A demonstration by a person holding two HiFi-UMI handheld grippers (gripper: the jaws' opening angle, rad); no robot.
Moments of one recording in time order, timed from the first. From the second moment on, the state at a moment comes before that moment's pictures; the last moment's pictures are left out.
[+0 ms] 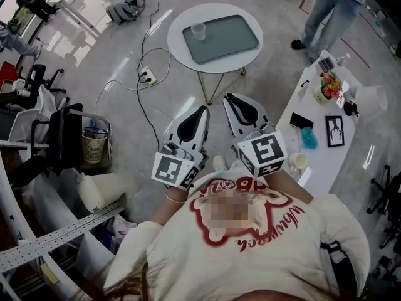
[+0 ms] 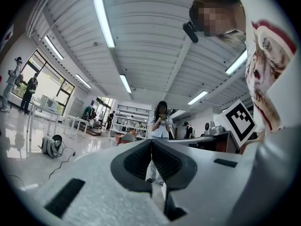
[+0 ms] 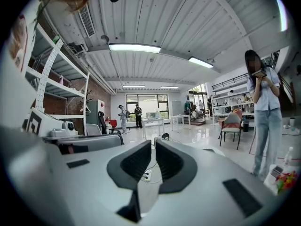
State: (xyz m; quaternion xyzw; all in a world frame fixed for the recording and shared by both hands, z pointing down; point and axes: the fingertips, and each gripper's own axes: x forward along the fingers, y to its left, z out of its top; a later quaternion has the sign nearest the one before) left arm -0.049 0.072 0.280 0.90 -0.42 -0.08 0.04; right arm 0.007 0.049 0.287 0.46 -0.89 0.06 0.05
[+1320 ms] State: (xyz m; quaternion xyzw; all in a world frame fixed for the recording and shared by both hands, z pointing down) left arm -0.058 -0.154 0.288 0.90 -0.42 -0.07 0.06; right arm -0.009 -0.181 0.285 0.45 -0.89 0.06 0.06
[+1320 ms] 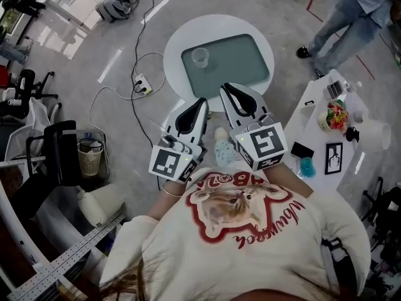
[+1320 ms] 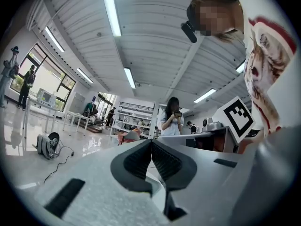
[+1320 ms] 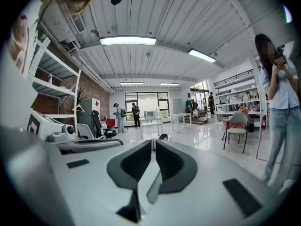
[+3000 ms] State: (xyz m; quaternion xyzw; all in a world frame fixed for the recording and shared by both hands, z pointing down) left arm -0.080 -0.278 0.322 0.89 -0.45 -0.05 0.10; right arm -0.027 -0.309 0.344 0.41 -0.90 0.11 0.10
